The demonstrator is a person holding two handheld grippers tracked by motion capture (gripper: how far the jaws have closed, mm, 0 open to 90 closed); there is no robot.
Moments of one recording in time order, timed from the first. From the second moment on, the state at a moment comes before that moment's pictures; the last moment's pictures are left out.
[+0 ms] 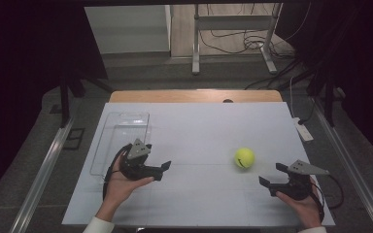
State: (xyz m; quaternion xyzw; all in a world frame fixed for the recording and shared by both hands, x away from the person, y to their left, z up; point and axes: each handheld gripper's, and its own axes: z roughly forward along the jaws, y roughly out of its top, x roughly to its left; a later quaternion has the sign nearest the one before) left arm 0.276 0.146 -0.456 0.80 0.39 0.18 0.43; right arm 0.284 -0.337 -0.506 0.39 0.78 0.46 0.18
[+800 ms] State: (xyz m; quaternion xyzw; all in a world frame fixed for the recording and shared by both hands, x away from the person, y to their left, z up) left arm 0.286 0.127 -0.458 0.81 0.37 0.17 0.42; right arm 0.282 -0.335 -0.506 0.39 0.78 0.46 0.18
